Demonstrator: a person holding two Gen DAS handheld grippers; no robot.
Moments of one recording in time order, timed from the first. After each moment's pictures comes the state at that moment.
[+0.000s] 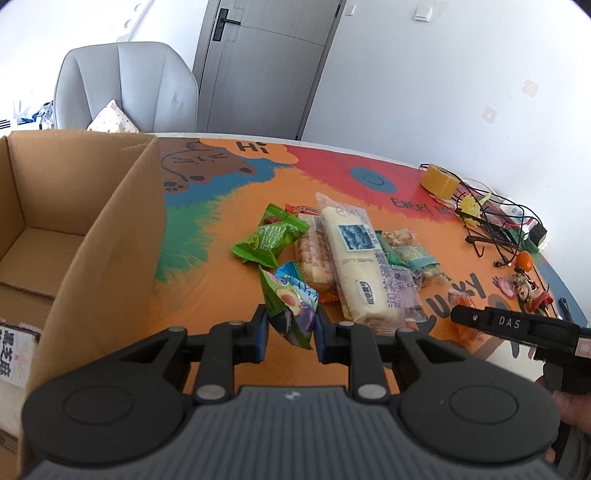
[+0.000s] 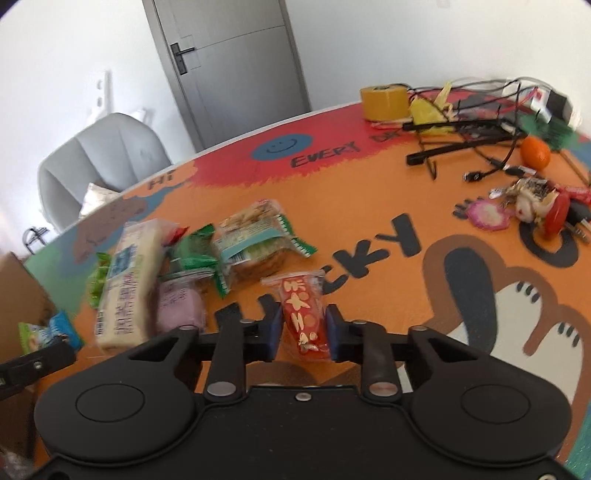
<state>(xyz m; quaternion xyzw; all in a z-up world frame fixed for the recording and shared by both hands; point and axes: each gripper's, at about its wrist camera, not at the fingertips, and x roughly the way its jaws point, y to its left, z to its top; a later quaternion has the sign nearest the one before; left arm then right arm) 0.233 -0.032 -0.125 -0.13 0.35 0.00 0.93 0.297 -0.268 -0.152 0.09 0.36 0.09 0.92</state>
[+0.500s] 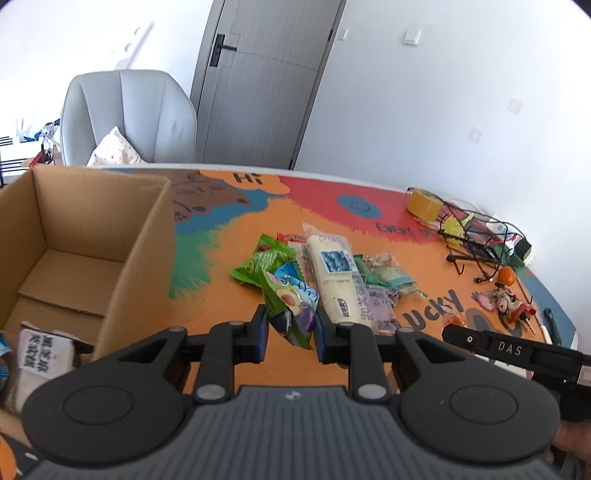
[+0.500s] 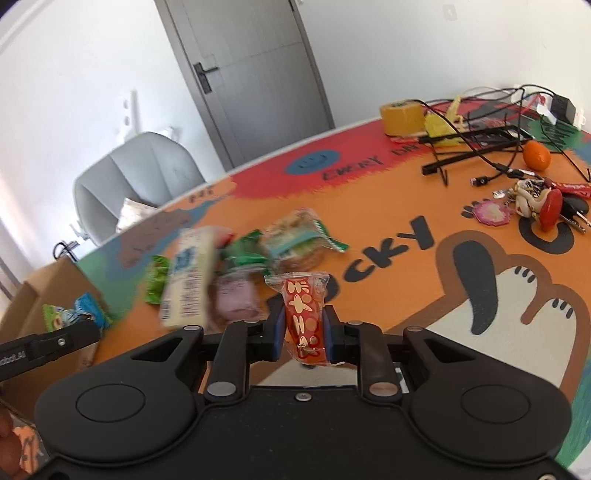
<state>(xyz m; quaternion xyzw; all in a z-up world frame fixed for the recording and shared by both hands) 0.201 -0.034 -0.094 -0.13 0.30 0.00 0.94 0.253 -0.266 -0.128 0.12 0.32 0.13 0.93</state>
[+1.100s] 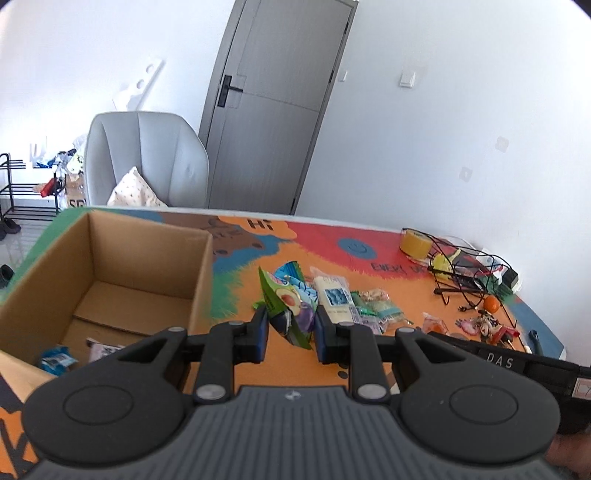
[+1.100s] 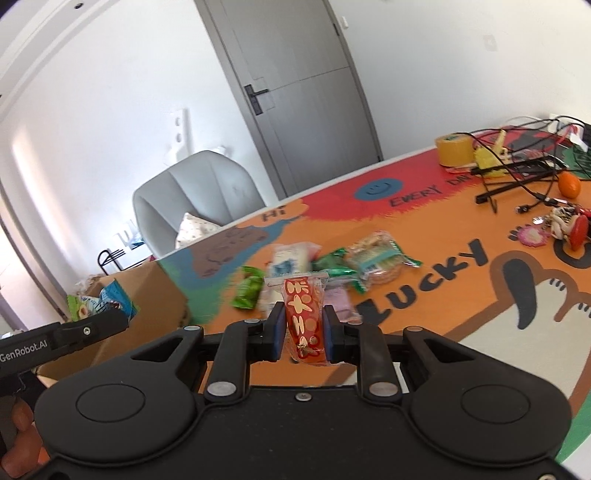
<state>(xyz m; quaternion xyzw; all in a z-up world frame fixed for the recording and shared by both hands) 0.142 -0.016 -0.051 -0.13 0.24 0.02 0.96 0.204 -0.234 -0.089 0.13 0.28 0.19 0.93</state>
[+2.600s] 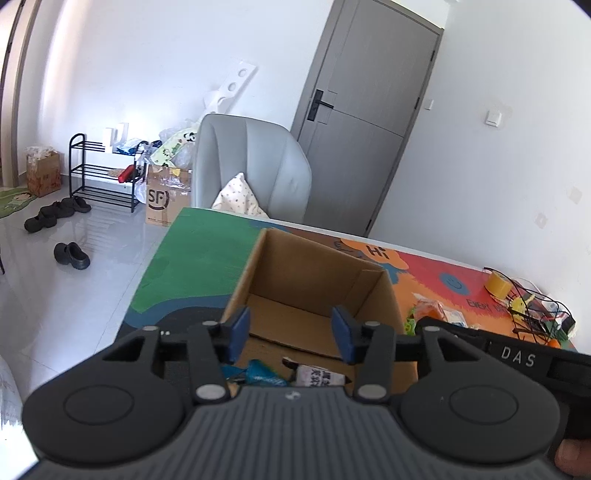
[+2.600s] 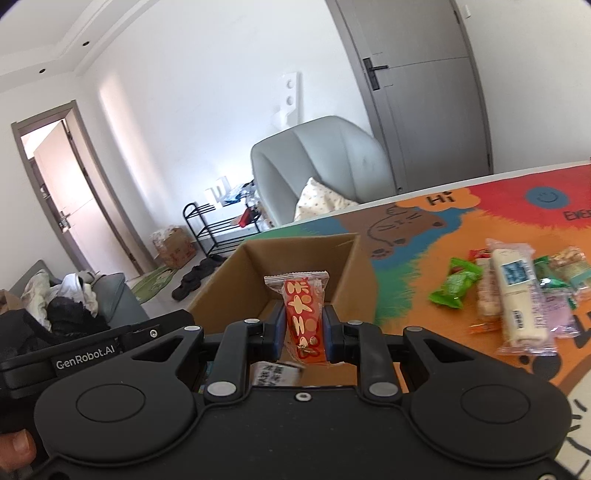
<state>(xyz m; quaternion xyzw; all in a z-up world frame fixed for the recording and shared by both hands) 0.092 0.119 -0.050 -0.17 0.24 0.13 0.95 0.187 -0.066 -0.060 0.08 0.29 0.34 0.89</state>
